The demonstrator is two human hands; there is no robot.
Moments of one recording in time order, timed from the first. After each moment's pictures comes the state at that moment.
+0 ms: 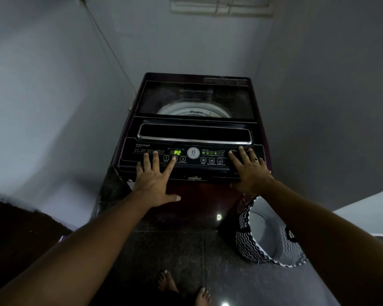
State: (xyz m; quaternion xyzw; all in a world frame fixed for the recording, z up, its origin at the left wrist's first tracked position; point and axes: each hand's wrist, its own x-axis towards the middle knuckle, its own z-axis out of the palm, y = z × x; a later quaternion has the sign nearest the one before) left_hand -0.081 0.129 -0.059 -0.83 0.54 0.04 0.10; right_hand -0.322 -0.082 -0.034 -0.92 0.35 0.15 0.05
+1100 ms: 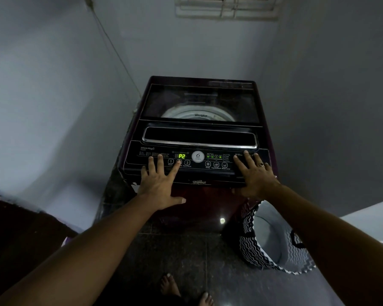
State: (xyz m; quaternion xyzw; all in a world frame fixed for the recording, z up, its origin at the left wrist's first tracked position) left_hand -0.084 0.128 -0.054 -0.84 0.53 0.05 0.09; right_hand -0.322 -0.086 -0.037 -0.92 0.35 0.15 0.07
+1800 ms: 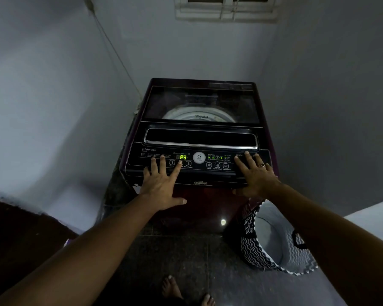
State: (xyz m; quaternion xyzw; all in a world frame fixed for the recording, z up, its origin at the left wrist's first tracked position) left_hand -0.082 0.127 -0.051 -0.84 0.54 0.05 0.10; right_hand -0.321 -0.088 -0.036 -0.92 0.35 0.16 0.08
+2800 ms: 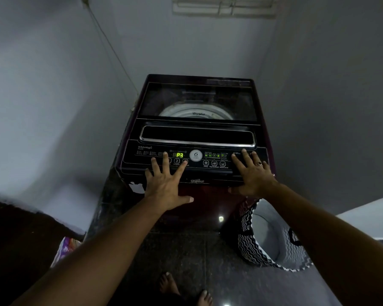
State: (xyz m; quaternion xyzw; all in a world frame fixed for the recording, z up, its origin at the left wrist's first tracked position) left_hand -0.107 0.114 -0.056 -0.85 0.51 0.05 0.06; right_hand -0.321 -0.086 -0.035 -0.92 0.35 0.15 0.08
